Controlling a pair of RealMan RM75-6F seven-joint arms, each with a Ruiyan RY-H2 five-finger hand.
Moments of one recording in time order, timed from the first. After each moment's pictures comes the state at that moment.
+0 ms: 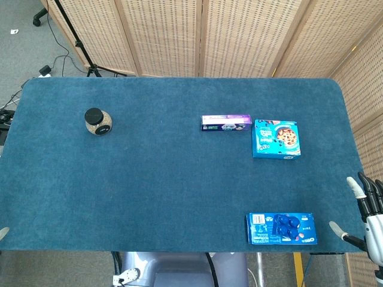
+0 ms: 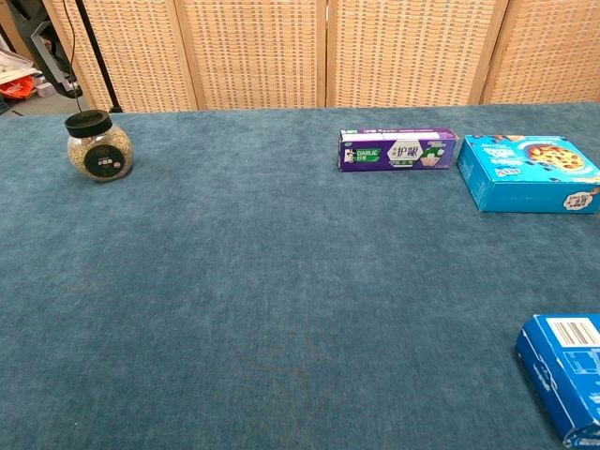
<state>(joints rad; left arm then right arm) 0.11 -0.97 0.01 -1.65 1.62 1.73 -0.27 -0.04 -1.02 0.04 -1.70 -1.71 1.74 0.08</state>
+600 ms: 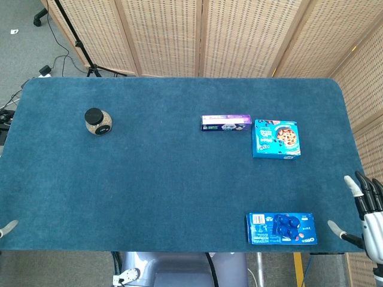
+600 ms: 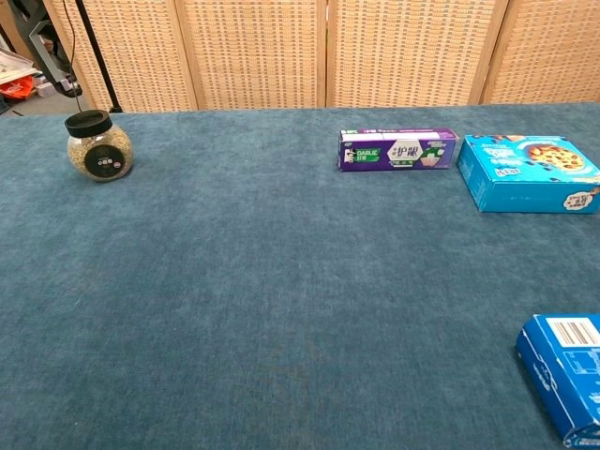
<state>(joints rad) 0.02 -0.92 -0.01 -1.68 1.60 1.59 -0.37 -0.03 -1.01 0.05 -1.70 -1.69 1.71 0.08</state>
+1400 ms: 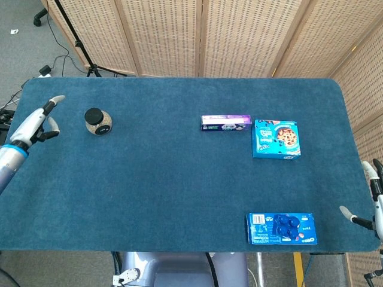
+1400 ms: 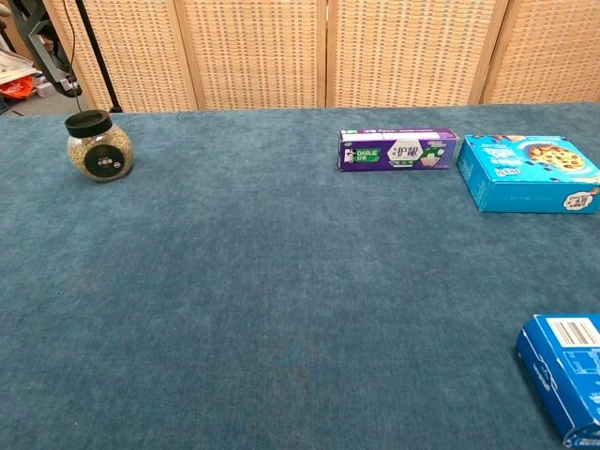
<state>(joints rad) -0.69 -0.97 -0.28 -1.37 1.18 0.54 -0.76 0.03 -1.00 0.13 -1.71 -1.43 1.55 0.09</state>
